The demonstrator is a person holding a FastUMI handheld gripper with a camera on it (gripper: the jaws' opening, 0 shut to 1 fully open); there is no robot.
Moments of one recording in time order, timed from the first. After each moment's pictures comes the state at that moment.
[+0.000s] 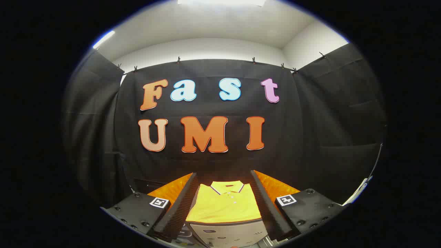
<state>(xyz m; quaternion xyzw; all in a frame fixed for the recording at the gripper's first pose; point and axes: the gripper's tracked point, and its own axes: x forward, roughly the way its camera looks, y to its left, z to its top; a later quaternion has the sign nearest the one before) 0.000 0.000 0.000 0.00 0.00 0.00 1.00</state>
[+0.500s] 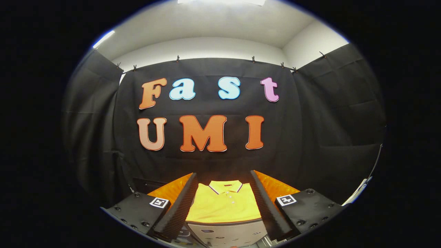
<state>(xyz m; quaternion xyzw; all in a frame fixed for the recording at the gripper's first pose) 0.004 -0.009 -0.001 0.00 0.01 0.00 1.00</state>
